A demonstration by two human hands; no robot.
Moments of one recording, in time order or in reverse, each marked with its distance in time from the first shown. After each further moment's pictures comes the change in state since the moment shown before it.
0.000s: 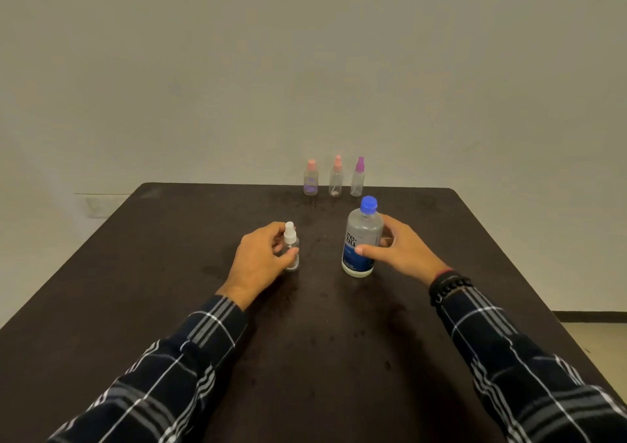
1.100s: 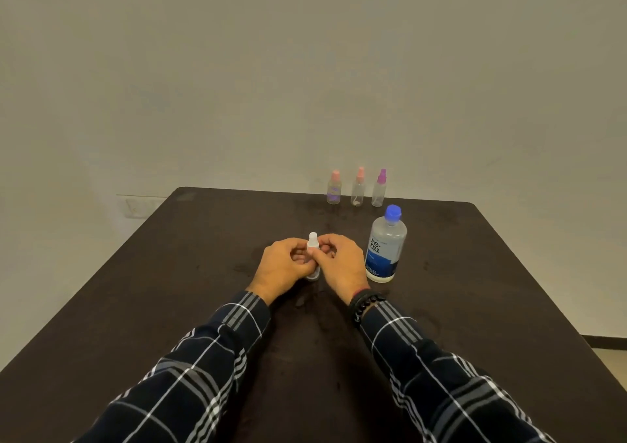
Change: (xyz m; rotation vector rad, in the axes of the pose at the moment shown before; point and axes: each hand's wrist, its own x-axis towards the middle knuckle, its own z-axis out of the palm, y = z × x) left_hand -0.013 -0.008 -0.008 -0.200 -0.066 -0.131; right_hand 0.009 -0.073 0.141 0.030 0.285 0.005
